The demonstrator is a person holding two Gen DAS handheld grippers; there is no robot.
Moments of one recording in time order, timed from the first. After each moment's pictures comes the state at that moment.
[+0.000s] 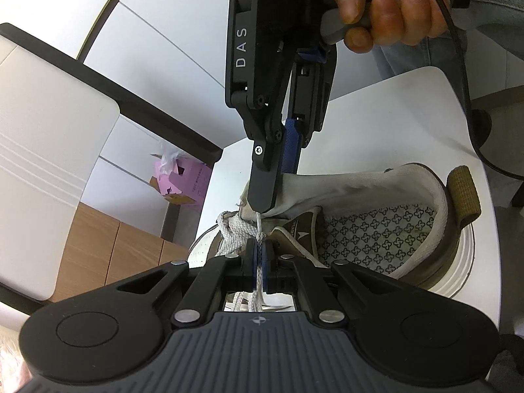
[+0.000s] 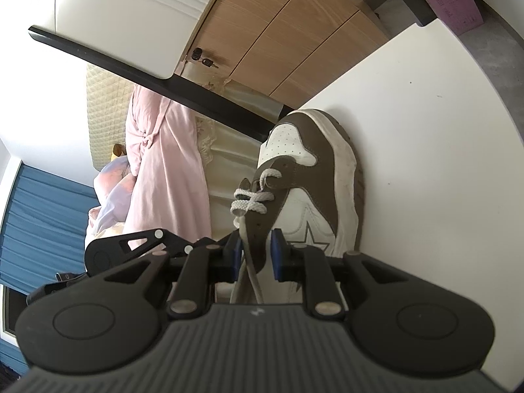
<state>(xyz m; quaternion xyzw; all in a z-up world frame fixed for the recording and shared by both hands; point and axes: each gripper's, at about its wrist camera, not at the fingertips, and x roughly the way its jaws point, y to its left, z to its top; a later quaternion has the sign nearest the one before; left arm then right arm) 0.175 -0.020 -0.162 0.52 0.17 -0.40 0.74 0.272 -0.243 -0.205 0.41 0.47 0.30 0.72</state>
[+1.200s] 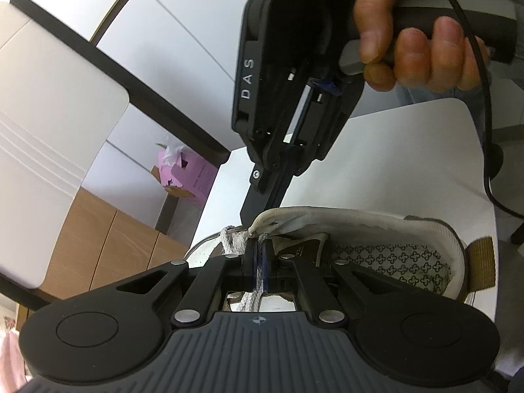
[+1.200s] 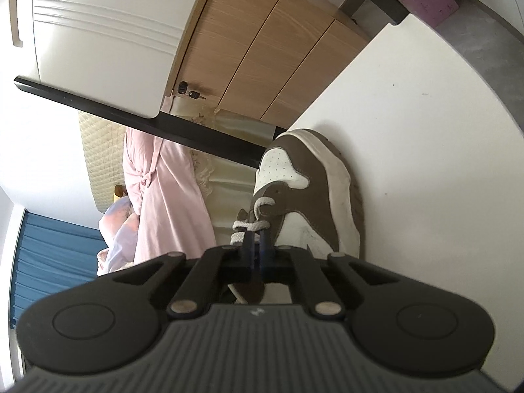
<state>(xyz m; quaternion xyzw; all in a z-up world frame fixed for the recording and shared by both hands) 0.192 -0.043 -0.159 0.47 0.20 -0.38 0.77 0.277 -0.247 -0.214 0.47 0.45 0.25 0.71</state>
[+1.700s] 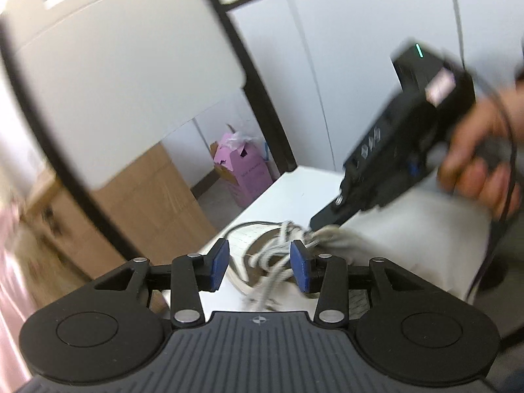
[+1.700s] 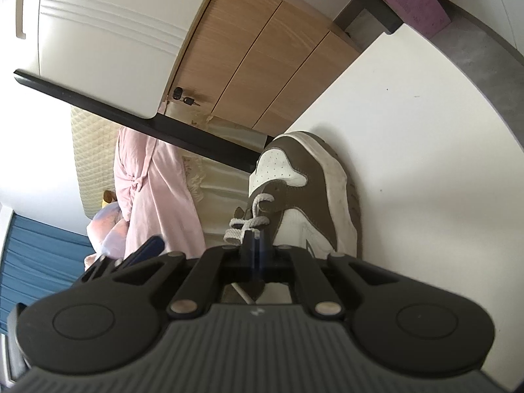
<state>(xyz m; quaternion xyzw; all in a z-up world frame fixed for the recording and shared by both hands) 0.183 0.005 -0.105 0.24 0.26 -0.29 0.89 0.263 -0.238 -0.205 0.46 0.44 0.23 0.74</state>
